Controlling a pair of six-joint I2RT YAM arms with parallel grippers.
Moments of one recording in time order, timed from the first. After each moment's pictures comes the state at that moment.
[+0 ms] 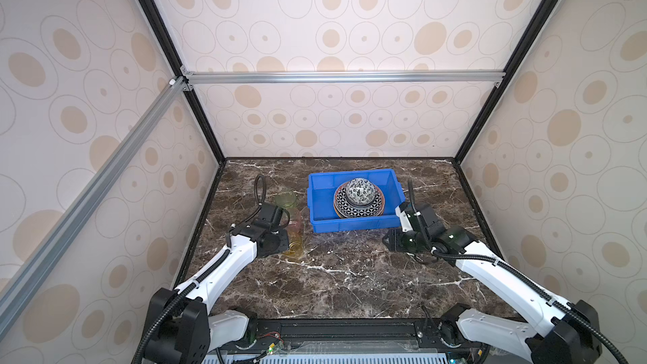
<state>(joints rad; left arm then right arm) -0.31 1.21 0.79 -0.75 -0.05 -0.48 0.53 1.09 0.85 -0.70 -0.11 0.53</state>
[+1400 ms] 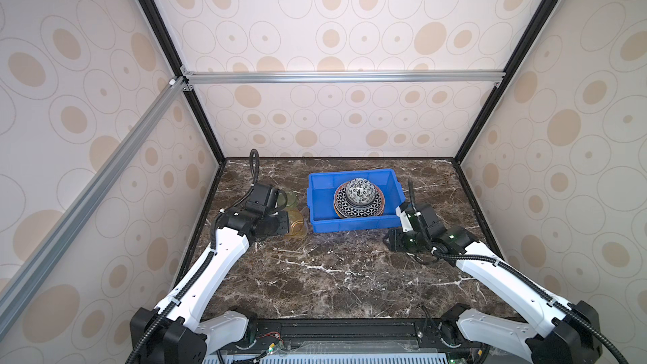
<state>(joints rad) -0.34 1.18 1.09 -0.92 -0.03 -0.42 0.53 1.09 0.85 -0.70 -0.10 0.53</state>
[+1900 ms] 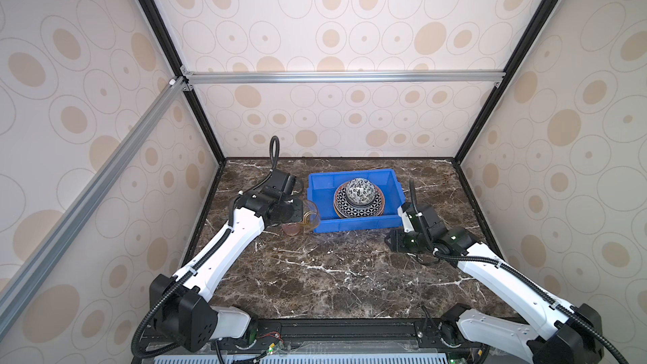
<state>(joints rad) -0.43 1.36 1.27 -0.91 -0.05 -0.41 0.53 1.07 0.85 -0.72 -0.07 0.53</state>
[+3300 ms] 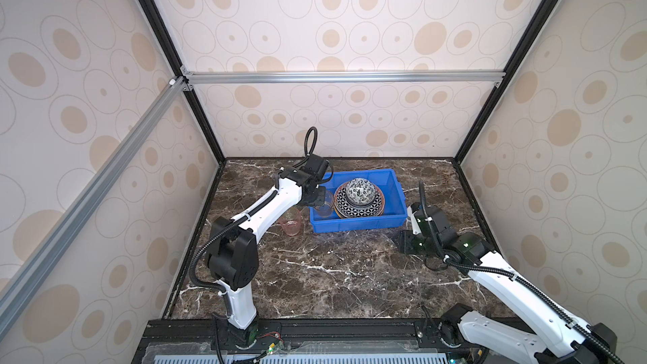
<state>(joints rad) -0.51 1.81 1.62 -0.92 -0.18 -0.37 0.53 0.97 0.85 -0.79 0.05 0.50</state>
